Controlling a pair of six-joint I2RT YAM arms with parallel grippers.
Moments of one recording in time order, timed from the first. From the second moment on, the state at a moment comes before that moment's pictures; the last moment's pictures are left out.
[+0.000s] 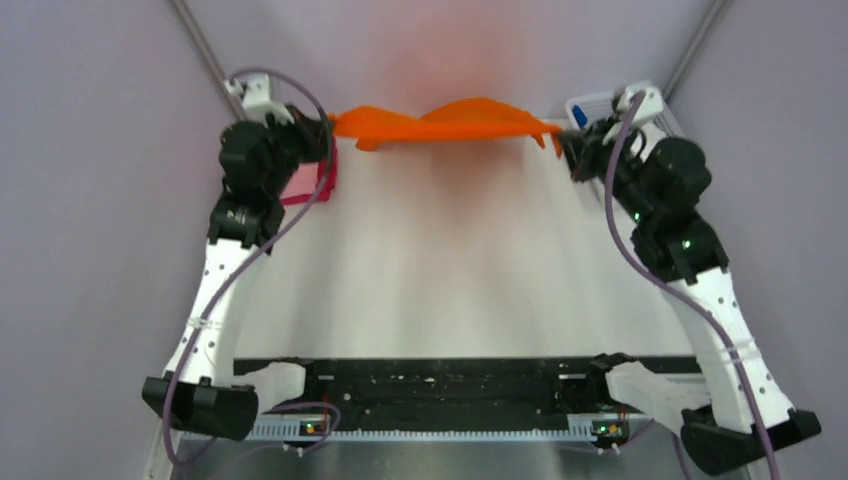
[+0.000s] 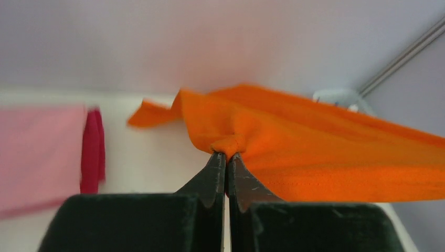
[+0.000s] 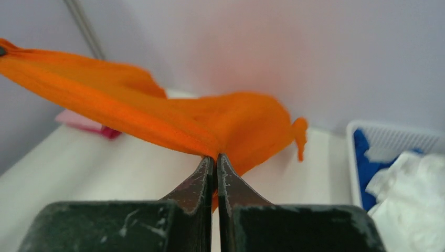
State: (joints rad) left arm -0.14 1.26 1.58 -0.22 0.14 -0.35; right arm 0.30 1.10 1.51 -0.30 -0.10 0.02
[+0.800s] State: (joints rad) left arm -0.13 1.11 0.51 -0.43 -0.21 -0.78; right arm 1.06 1.10 0.37 -0.08 -0.21 0.64
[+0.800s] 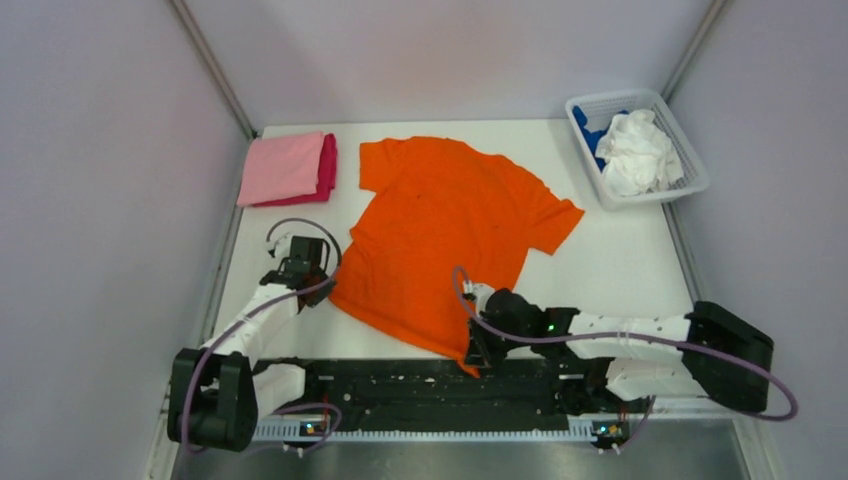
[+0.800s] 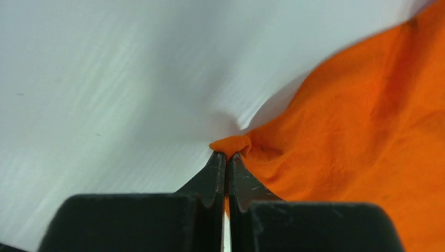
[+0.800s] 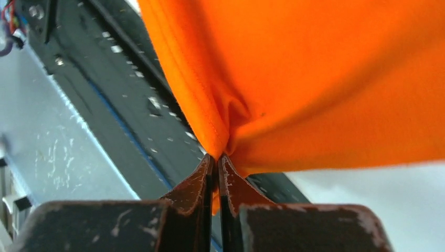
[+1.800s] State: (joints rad) left arm -0.21 1.18 0.55 -0.32 0.20 -0.84; right arm 0.47 1.54 0.92 0.03 -0.17 0.48
